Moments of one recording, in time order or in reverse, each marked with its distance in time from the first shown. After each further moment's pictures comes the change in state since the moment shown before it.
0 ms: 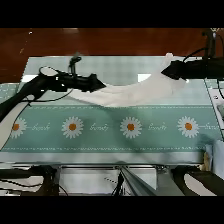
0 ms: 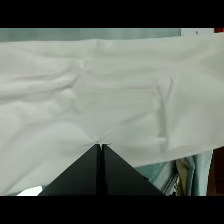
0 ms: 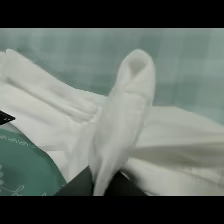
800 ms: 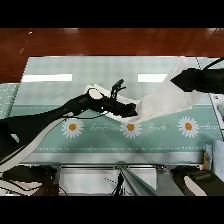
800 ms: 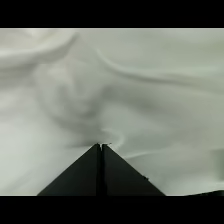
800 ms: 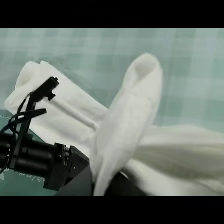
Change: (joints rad) left arm -0.375 -0.103 0.000 -0.050 0.130 -0.109; right arm 0.138 0.238 0.000 -0.211 0.118 0.256
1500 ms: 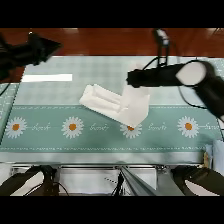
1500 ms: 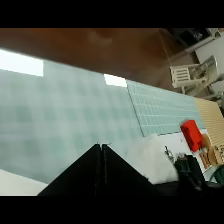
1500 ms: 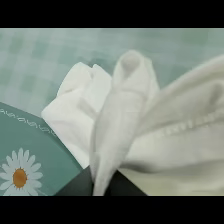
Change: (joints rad) left arm 0.775 0.575 0.000 0.024 -0.162 0.060; right arm 0.301 -0.402 0.000 0.103 -0.429 -0.032
